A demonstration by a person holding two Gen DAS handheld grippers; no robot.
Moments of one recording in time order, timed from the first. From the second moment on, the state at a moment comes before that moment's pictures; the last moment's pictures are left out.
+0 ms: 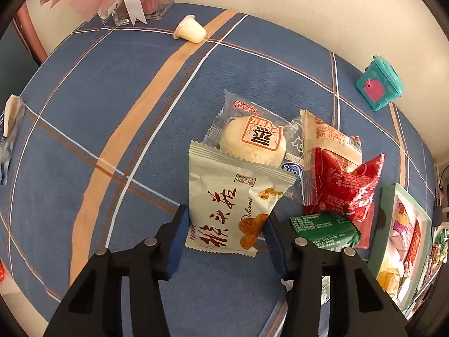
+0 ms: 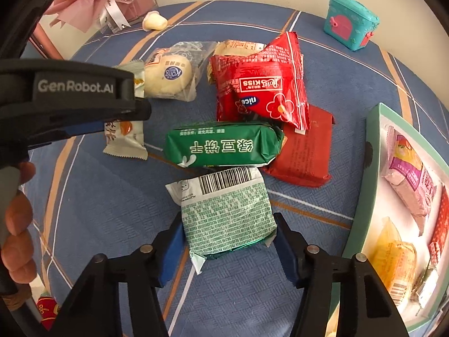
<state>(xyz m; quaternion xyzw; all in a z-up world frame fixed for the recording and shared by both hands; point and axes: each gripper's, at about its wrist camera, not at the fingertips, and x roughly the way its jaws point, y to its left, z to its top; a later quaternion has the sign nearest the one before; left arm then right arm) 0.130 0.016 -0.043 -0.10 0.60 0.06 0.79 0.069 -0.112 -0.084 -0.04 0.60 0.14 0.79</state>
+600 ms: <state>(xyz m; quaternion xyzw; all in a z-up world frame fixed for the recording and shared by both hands) 0.115 0.000 0.002 -0.09 0.56 0.05 0.82 0.049 -0.140 -0.052 -0.01 0.59 0.13 0.80</state>
